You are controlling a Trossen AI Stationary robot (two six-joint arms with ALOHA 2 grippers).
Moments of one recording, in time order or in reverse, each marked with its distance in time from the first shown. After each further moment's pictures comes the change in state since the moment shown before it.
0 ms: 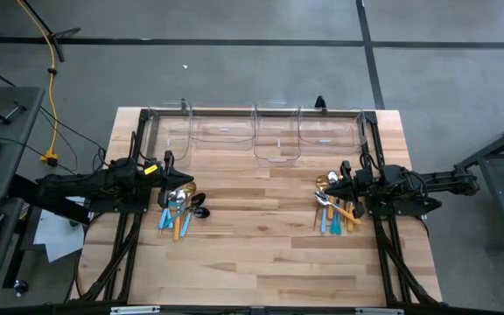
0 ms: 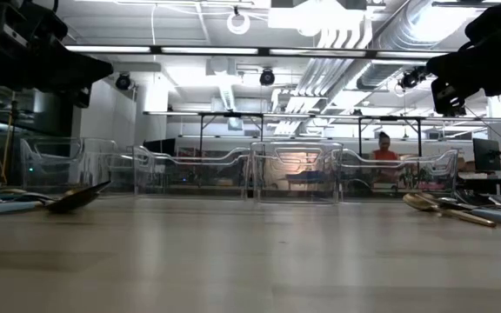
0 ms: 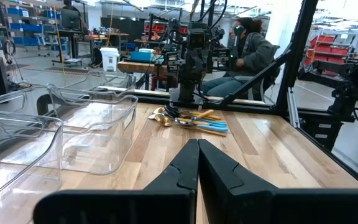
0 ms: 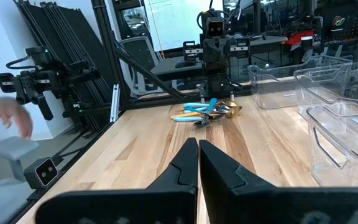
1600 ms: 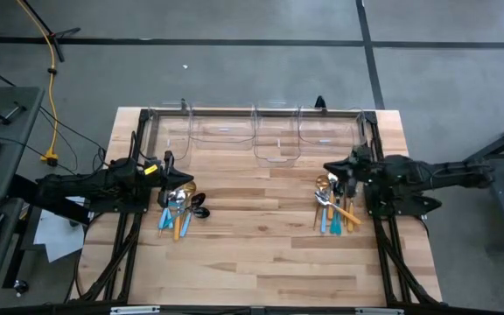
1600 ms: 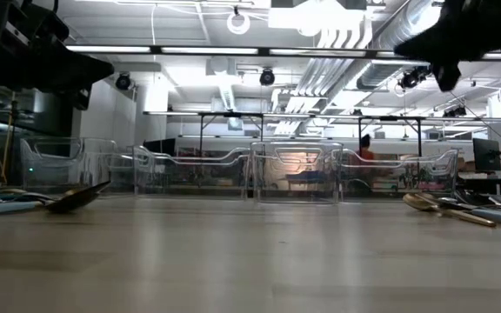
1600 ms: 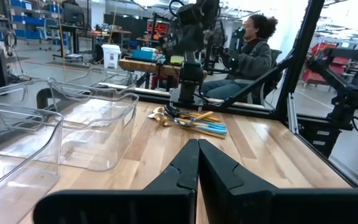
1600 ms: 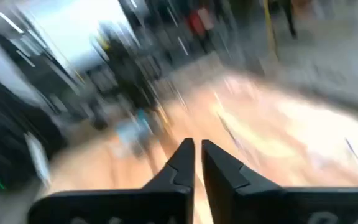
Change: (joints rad) left arm 0.000 0.000 0.000 0.001 -0.010 -0.049; right arm 0.000 0.338 0.336 -0.185 0.380 0.292
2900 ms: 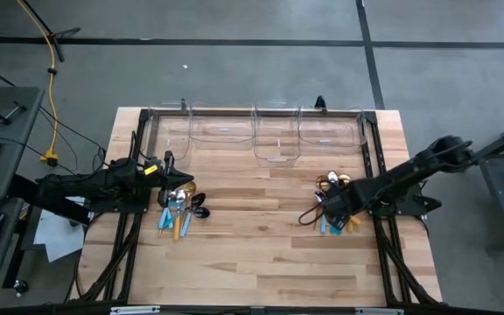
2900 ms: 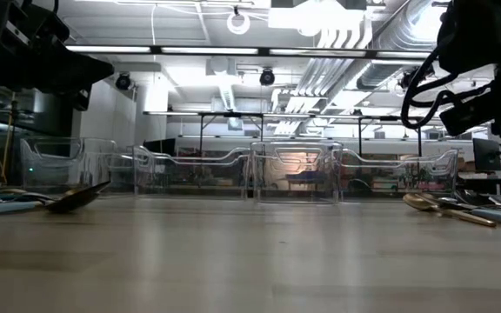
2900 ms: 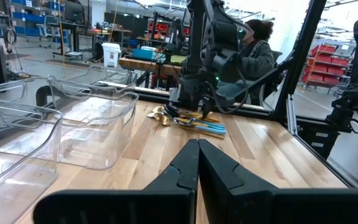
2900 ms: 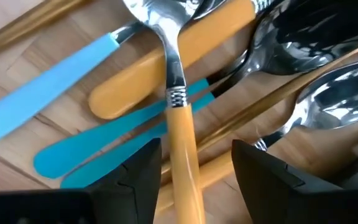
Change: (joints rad) left arm 0.000 0.000 0.000 -0.002 -0.001 -0.013; right arm 0.241 0.958 0.276 -0.797 -0.314 0.620
